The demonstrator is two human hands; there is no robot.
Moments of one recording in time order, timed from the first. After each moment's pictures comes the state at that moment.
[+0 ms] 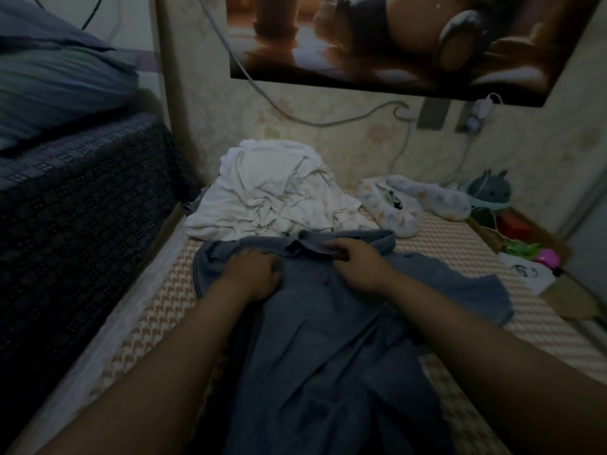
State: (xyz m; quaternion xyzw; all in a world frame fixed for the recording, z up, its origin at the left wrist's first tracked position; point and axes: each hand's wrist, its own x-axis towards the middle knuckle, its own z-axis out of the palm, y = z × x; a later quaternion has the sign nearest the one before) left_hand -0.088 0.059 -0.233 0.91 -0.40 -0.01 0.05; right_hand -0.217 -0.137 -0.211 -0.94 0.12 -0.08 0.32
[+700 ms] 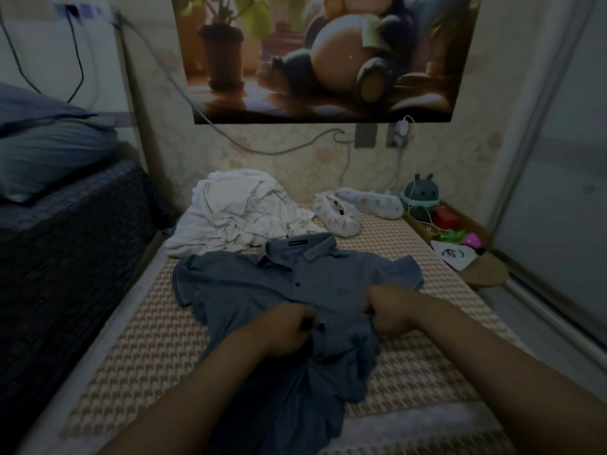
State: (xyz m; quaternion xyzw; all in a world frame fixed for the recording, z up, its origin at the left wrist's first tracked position) left_hand -0.303 0.052 -0.194 0.80 -0.57 -0.13 0.15; right_hand -0.434 -0.146 -0.169 -0.98 0.11 0.13 0.07
